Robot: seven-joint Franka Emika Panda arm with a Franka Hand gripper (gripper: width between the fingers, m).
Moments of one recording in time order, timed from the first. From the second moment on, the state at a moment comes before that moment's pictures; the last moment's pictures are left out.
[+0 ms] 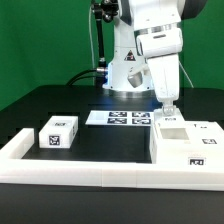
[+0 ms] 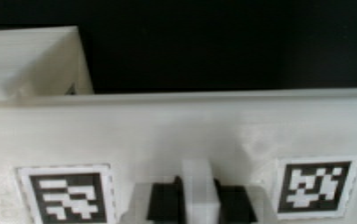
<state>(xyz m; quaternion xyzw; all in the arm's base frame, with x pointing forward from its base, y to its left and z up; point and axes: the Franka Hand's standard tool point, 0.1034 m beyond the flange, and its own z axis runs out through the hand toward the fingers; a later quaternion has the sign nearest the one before) 0.479 0.075 0.056 -0.71 -0.69 -0.08 0.06</state>
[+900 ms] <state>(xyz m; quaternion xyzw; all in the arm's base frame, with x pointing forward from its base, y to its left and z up) 0.513 0.069 0.057 -0.70 -0.71 -0.09 0.06</state>
